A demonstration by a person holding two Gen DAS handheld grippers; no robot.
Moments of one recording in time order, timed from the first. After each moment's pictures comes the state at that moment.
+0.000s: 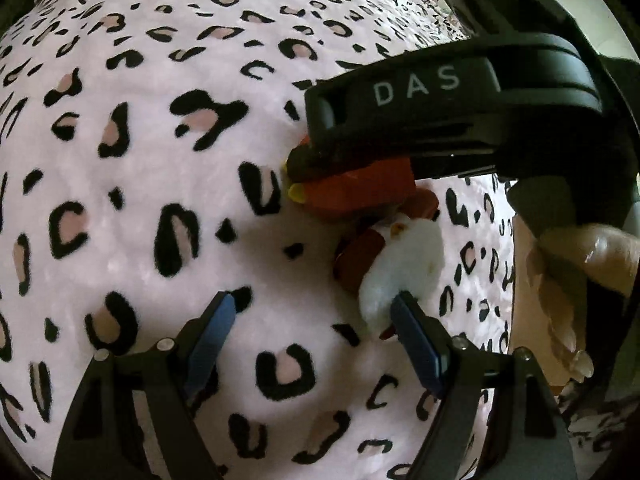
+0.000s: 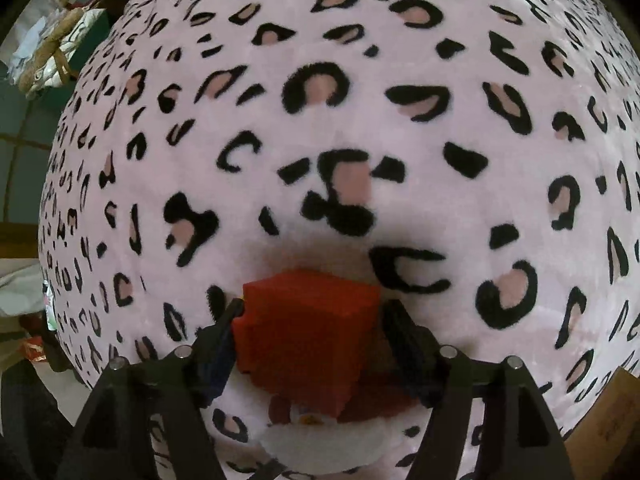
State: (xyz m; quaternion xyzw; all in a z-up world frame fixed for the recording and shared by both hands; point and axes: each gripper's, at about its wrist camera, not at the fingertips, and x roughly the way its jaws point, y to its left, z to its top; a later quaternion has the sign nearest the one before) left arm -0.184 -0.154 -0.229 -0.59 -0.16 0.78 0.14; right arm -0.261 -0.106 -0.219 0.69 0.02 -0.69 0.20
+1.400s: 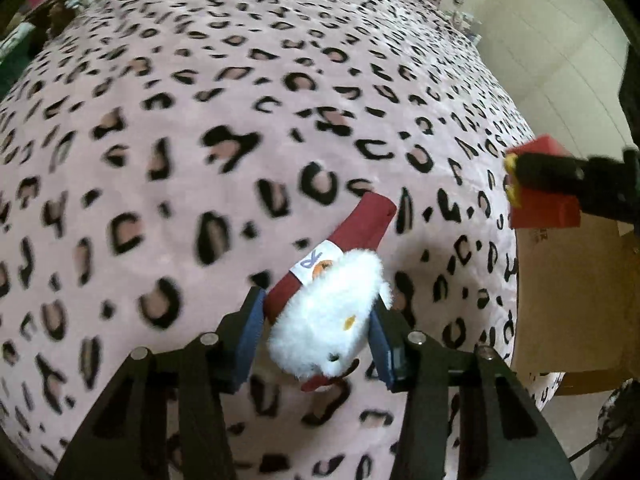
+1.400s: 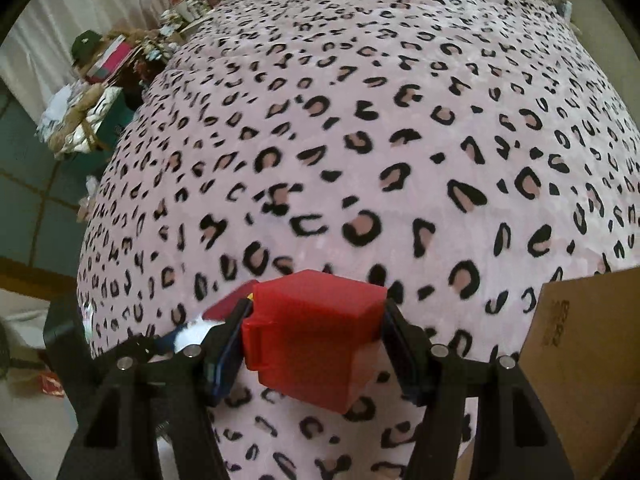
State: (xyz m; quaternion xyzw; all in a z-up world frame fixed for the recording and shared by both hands) left arm -0.149 -0.172 -0.181 -0.57 -0.11 0.81 0.10; right arm -0.200 0.000 -0.112 0.60 -0.05 -0.77 0.18
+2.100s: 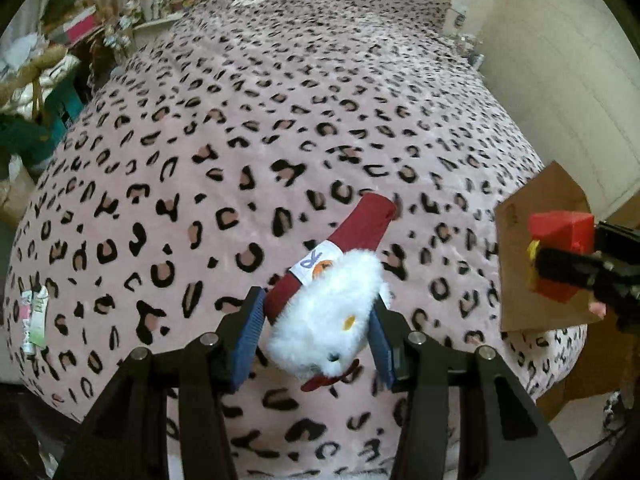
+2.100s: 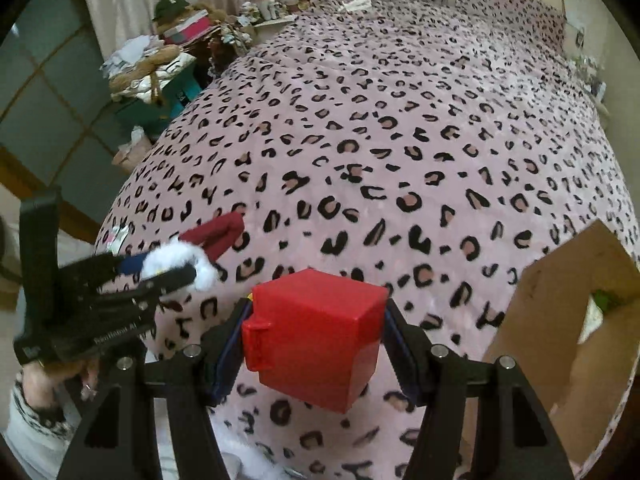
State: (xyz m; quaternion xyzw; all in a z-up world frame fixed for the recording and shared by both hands) left arm -0.057 -0.181 -0.076 -0.52 -0.07 0.85 0.06; right arm -0.070 -0.006 -0.032 0.54 0.04 -0.80 0.25
